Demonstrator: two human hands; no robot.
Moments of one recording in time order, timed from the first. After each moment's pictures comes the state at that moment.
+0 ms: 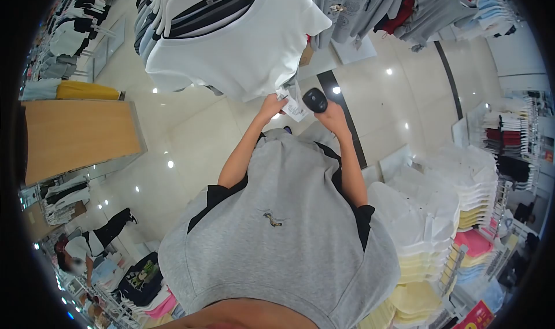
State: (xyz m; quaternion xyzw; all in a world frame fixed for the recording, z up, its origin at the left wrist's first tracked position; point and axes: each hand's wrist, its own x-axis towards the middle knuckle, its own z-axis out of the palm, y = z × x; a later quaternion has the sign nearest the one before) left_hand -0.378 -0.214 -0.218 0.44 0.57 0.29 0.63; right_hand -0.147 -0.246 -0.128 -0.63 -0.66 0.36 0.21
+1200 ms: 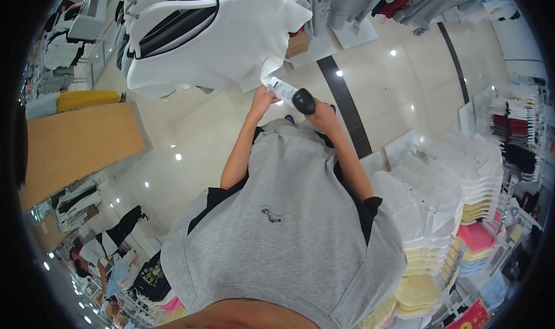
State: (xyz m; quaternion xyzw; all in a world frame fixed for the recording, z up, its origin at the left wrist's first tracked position) left_hand -0.378 -0.203 -0.215 0.35 0.56 0.36 0.66; right_hand -0.154 -0.255 -0.152 -0.63 -0.66 0.36 0.19
